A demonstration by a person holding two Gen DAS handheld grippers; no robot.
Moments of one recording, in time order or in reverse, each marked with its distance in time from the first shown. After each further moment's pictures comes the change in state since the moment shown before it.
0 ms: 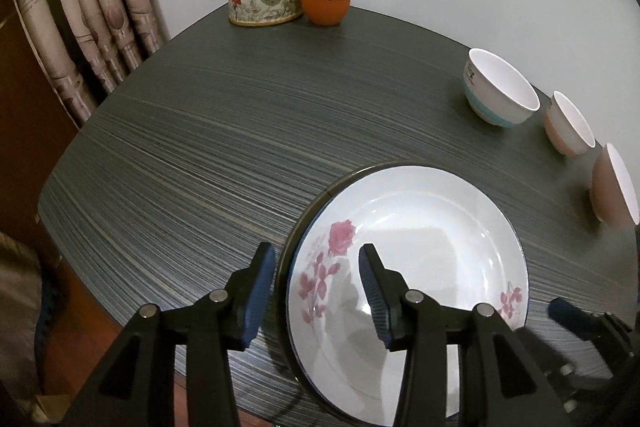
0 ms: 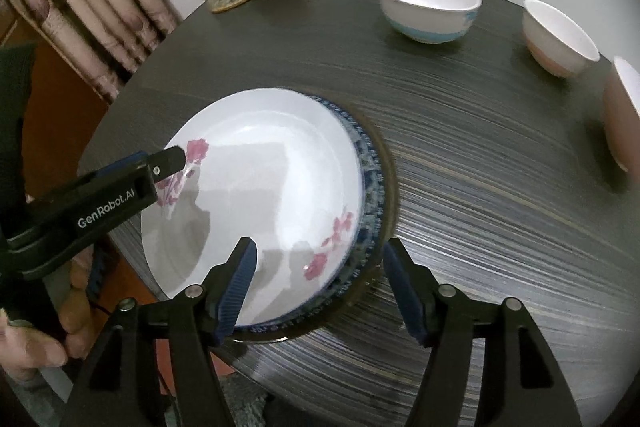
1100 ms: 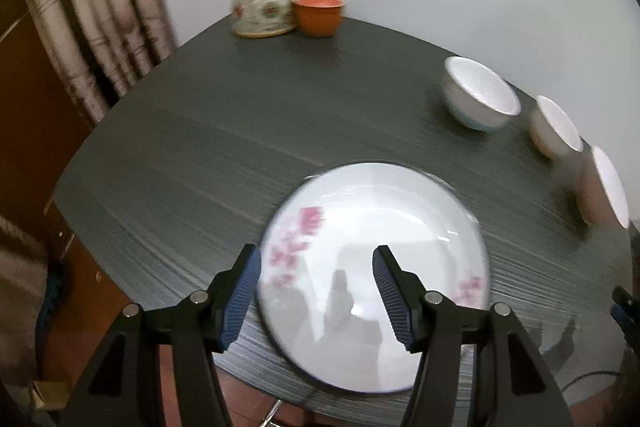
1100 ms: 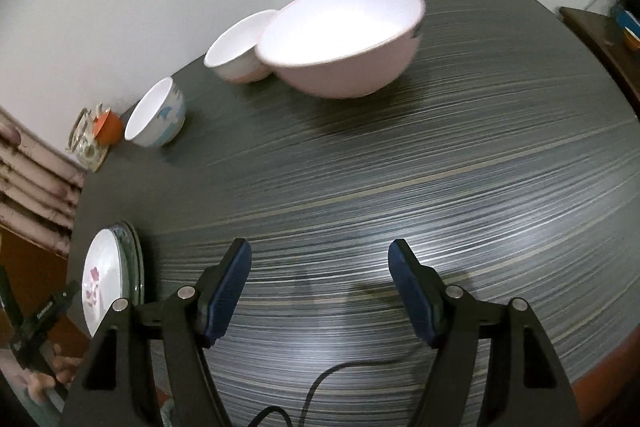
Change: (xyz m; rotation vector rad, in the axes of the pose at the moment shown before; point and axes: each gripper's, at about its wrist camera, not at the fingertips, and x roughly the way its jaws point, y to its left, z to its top) left arm -0.039 -0.035 -0.010 -0.010 -0.018 0.009; right arm -0.099 -0.250 -0.075 0.528 -0.188 -0.106
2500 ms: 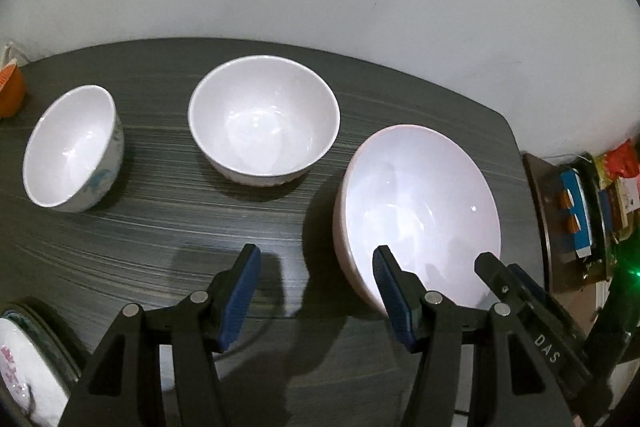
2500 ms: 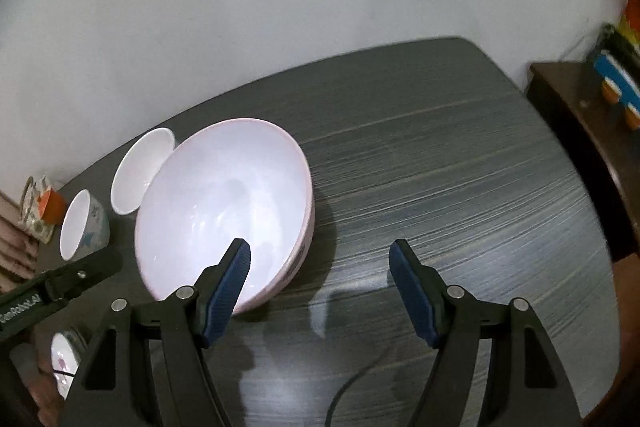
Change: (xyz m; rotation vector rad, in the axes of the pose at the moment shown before) left arm 0.084 -0.360 0.085 0.265 0.208 -0.369; right arm 0.025 -0.053 0.141 0.025 -0.089 -0.150
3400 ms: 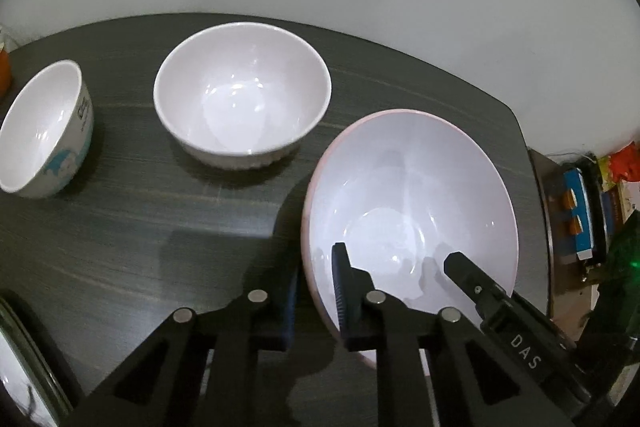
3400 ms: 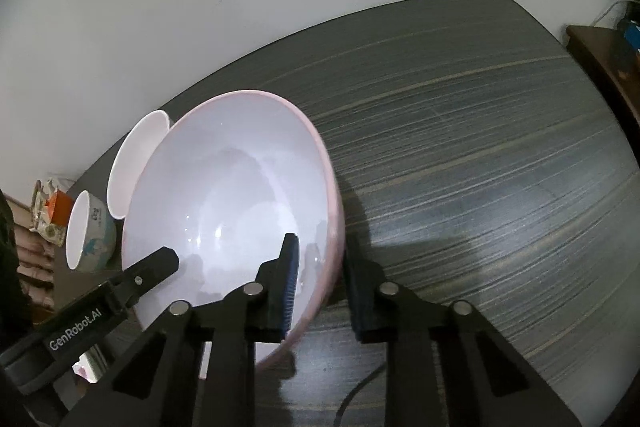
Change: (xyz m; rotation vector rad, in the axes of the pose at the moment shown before) left arm 0.034 -0.012 -0.004 -0.021 0.034 -0.016; right arm 0.049 0.007 -0.002 0.037 0.118 0.089
